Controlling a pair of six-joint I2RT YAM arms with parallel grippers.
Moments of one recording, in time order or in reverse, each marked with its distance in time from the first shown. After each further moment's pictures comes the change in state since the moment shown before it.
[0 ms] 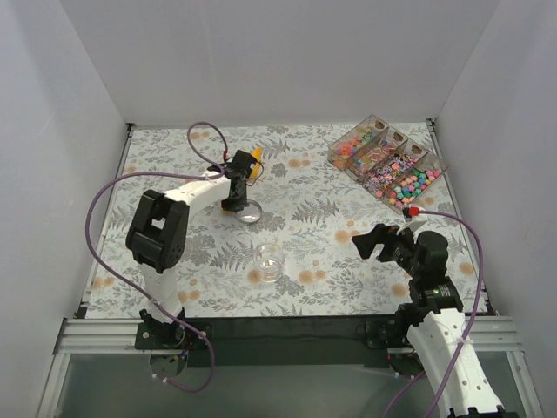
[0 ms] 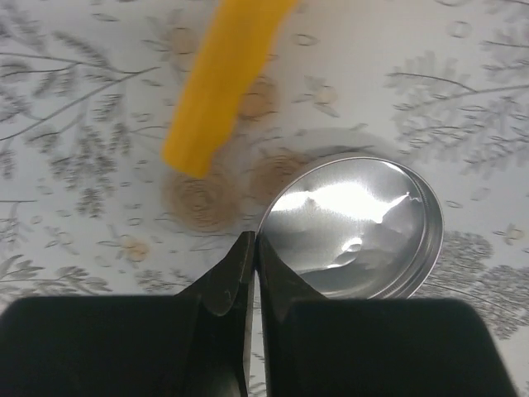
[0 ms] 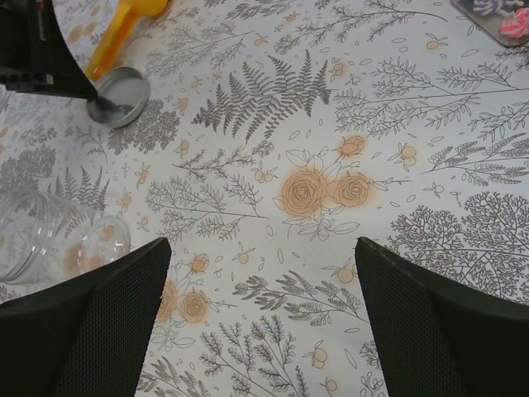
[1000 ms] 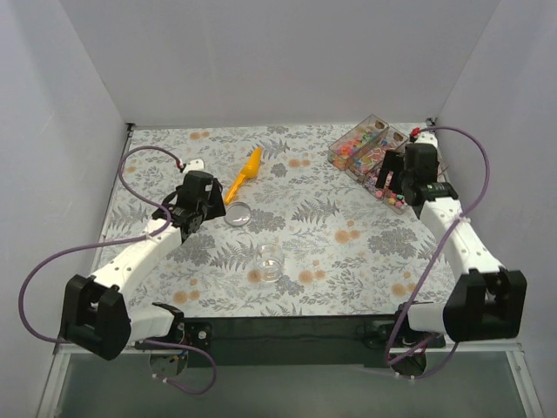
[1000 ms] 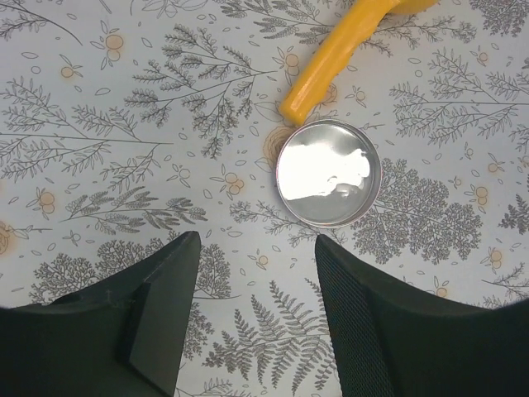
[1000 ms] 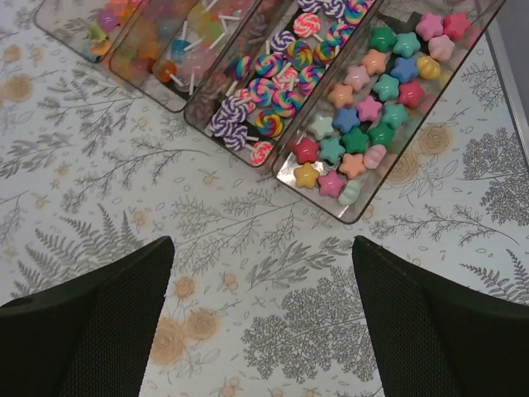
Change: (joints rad) left arm 0.124 -0.681 -0.494 0.218 -0.021 0.006; right arm 0.002 0.809 0.687 -0.156 0.563 -0.094
